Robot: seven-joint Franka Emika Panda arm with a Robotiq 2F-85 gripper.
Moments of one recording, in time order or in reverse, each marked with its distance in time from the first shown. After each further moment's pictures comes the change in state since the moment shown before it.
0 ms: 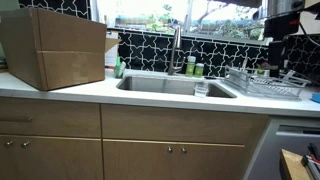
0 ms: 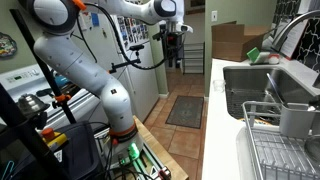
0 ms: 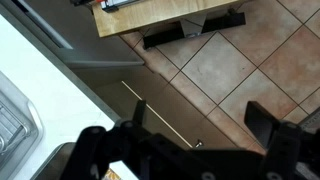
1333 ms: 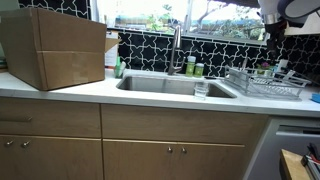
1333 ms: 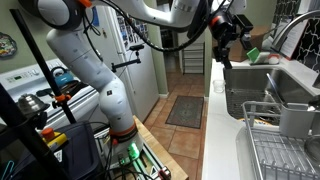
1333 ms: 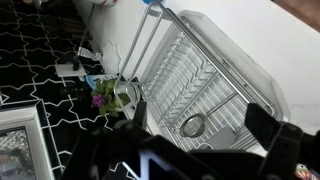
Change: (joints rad) arm -0.164 0.153 -0.263 0.145 -0.839 0.118 -0.141
